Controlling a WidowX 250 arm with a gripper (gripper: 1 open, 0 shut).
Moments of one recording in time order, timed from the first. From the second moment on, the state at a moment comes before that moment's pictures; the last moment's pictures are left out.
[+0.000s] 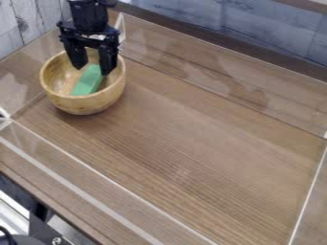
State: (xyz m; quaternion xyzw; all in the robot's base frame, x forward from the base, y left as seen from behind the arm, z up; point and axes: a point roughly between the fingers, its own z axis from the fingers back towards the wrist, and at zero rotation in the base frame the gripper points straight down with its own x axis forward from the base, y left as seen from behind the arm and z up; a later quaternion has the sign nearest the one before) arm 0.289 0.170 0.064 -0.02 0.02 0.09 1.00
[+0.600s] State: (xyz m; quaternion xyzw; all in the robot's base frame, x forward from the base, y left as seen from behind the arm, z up) arm 0.296 0.187 0.060 -0.04 0.04 0.07 1.00
